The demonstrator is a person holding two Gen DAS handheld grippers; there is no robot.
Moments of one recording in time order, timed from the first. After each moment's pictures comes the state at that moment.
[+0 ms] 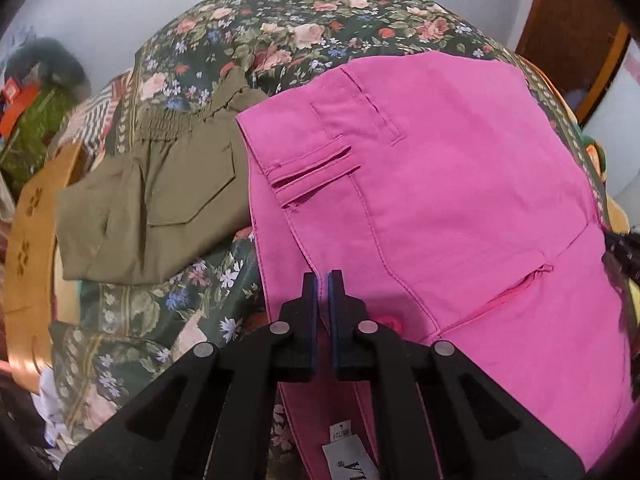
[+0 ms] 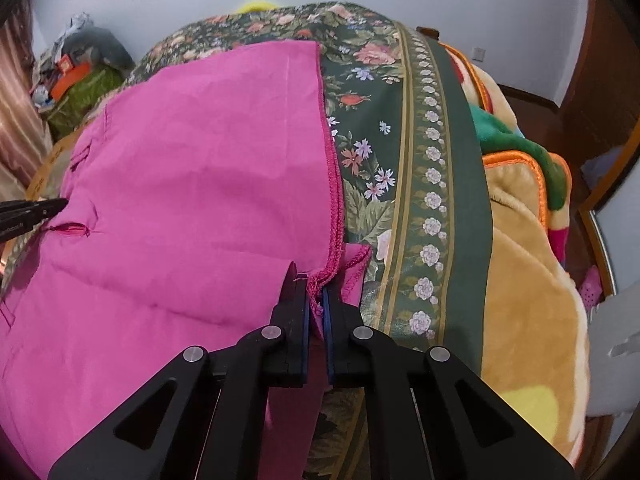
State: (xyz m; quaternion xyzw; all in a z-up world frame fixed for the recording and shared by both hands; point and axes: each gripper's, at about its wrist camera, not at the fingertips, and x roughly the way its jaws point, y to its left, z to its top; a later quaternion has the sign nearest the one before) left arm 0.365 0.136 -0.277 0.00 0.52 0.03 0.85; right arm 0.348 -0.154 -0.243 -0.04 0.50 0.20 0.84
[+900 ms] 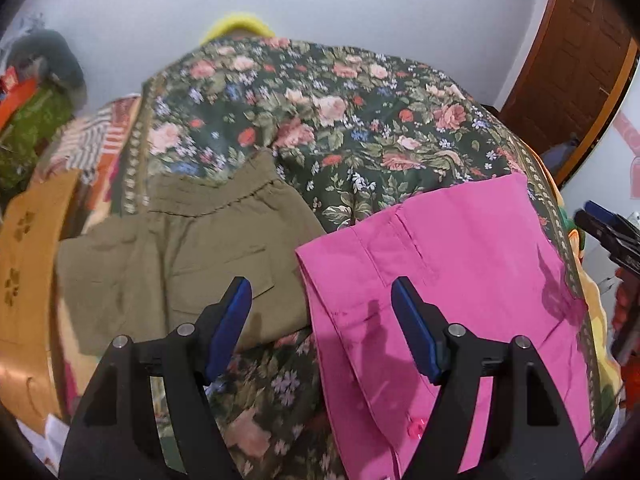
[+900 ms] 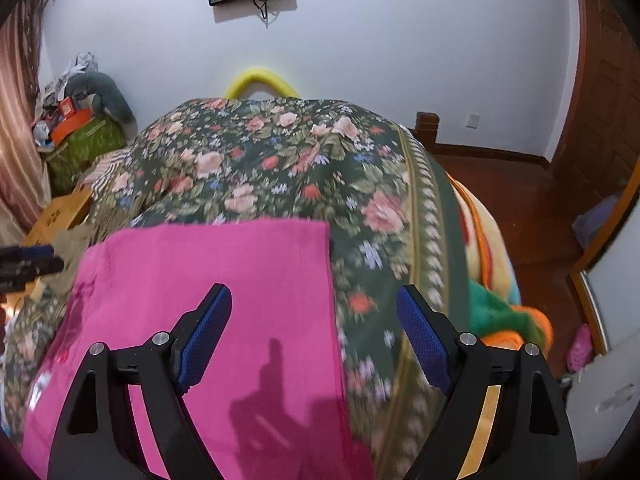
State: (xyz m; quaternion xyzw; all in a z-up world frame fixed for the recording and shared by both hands) left arm 0.428 0.197 -0.232 -0.06 0.47 0.00 0.88; right arm 0.424 -0.118 -0.171 -0.04 0.39 0.19 0.90
